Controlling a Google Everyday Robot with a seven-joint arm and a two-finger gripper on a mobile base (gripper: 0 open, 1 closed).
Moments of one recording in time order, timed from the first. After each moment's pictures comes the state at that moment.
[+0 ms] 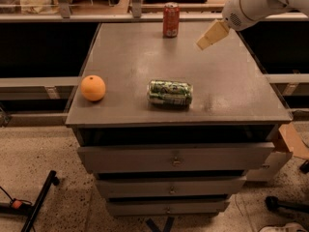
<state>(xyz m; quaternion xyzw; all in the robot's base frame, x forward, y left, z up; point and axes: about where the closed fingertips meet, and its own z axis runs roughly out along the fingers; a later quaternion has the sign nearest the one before) 0.728 -0.187 0.955 -0.42 0.80 -0.03 0.42</state>
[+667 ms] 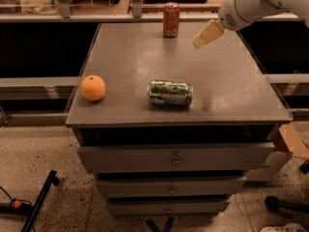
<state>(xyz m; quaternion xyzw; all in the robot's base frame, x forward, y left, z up) 0.737 -0.182 0.949 -0.40 0.81 -0.02 0.43</state>
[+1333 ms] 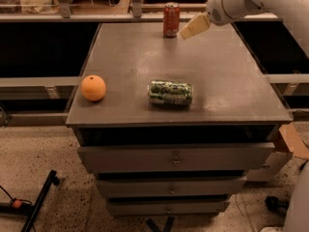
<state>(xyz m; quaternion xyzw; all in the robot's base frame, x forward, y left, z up) 0.782 -0.152 0.952 -0.38 0.80 0.02 0.47</state>
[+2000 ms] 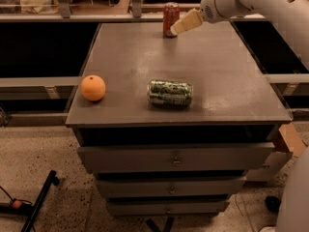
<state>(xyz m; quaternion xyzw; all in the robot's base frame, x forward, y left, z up) 0.801 -0.141 0.959 -0.35 0.79 0.03 0.50</state>
